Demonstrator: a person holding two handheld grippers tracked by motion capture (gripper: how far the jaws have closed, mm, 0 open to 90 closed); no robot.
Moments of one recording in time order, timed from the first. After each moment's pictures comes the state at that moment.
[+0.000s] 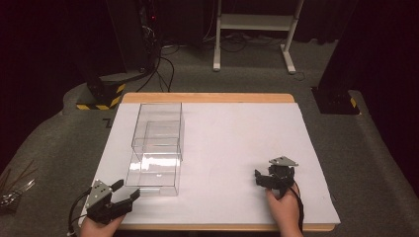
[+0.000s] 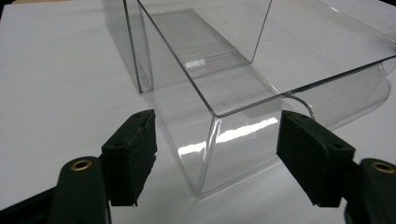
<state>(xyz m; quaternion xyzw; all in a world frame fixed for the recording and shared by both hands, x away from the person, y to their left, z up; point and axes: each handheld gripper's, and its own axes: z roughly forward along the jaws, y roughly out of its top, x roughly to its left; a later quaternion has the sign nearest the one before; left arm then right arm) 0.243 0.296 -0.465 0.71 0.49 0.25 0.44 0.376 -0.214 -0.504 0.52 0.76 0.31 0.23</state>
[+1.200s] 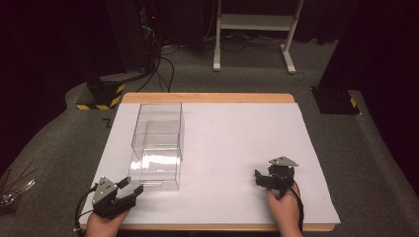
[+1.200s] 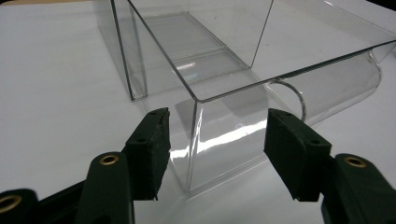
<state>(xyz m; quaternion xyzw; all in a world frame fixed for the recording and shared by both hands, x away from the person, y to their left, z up) 0.256 0.289 -0.475 0.71 0.48 0.25 0.45 0.375 -0.214 -0.504 0.52 0.76 0.31 0.23</state>
